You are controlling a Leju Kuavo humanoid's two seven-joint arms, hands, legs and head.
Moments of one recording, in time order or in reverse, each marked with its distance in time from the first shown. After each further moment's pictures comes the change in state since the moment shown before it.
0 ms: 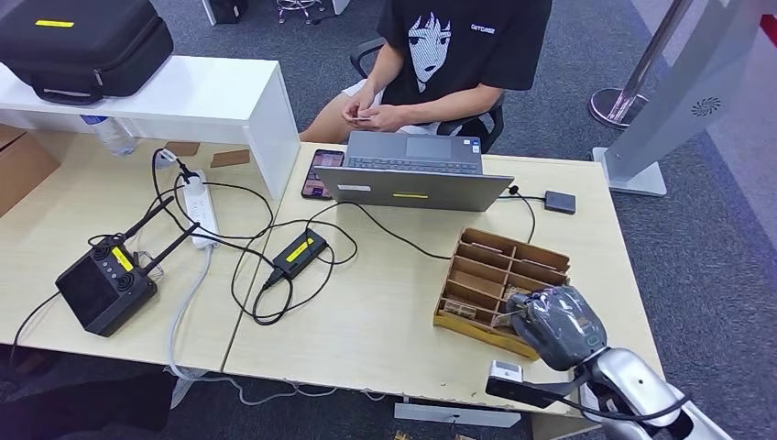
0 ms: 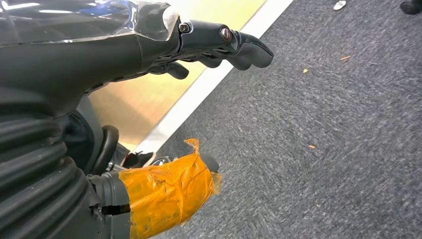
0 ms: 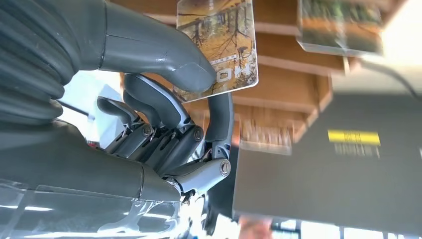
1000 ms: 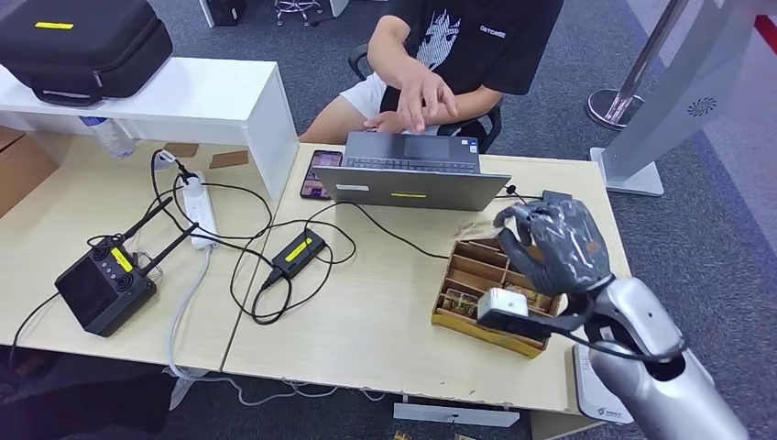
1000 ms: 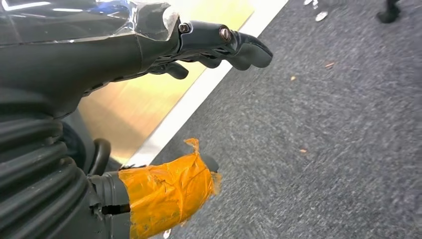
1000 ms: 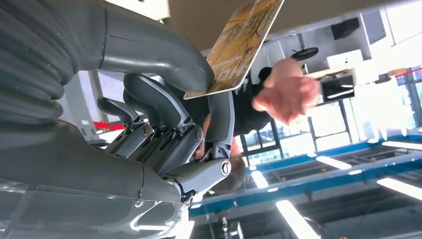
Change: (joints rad) left arm -0.011 -0.008 0.000 0.000 -0.075 0.000 -0.032; right arm -0.218 0.216 -0.156 -0.053 -0.063 0.062 -0.105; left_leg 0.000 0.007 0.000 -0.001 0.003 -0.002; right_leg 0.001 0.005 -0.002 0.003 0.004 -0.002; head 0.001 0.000
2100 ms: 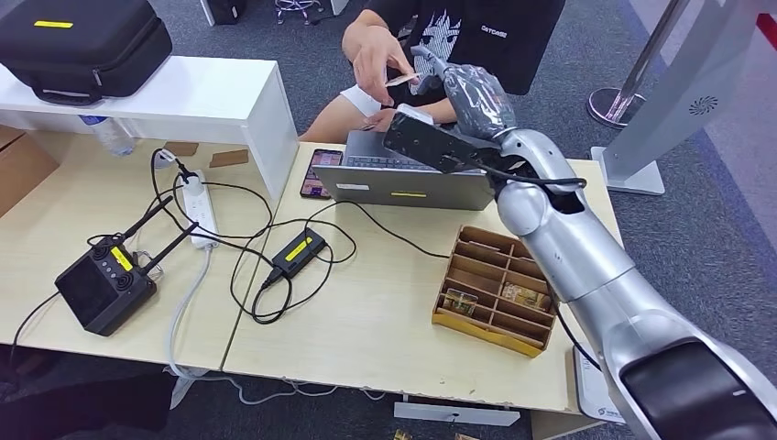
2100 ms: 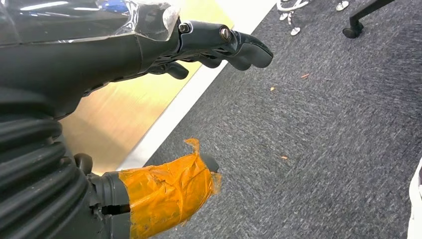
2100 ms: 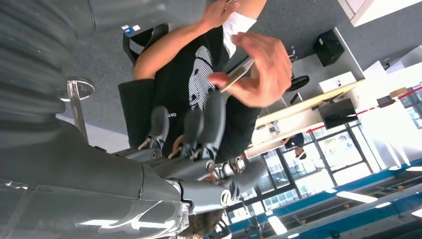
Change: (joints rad) left arm -0.006 0.005 0.000 0.003 -0.042 0.000 -0.051; right arm -0.553 0.411 0.093 0.666 -0.228 0.099 0.058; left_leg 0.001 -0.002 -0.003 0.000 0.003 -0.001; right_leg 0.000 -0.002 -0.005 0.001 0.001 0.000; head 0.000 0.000
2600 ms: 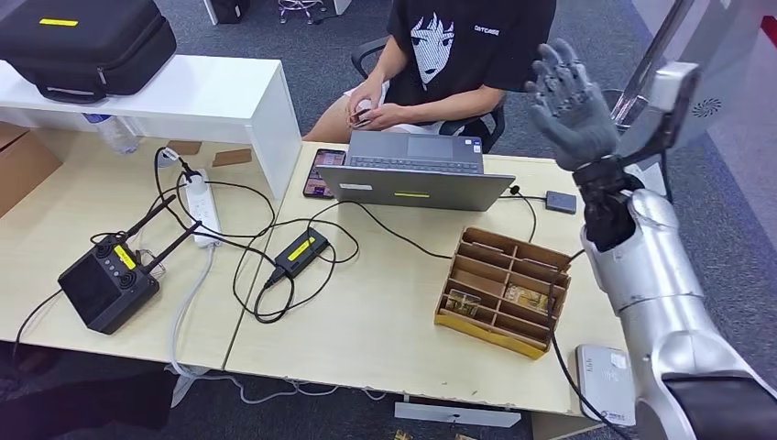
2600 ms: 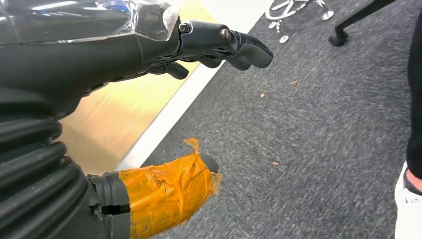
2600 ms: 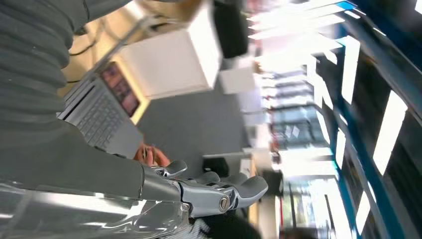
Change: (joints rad) left arm 0.004 0.004 0.000 0.000 -0.026 0.000 -0.043; right arm 0.147 -0.107 -0.496 0.121 -1.103 0.505 -0.169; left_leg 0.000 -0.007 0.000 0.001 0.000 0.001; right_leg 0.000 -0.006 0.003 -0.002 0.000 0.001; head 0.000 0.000
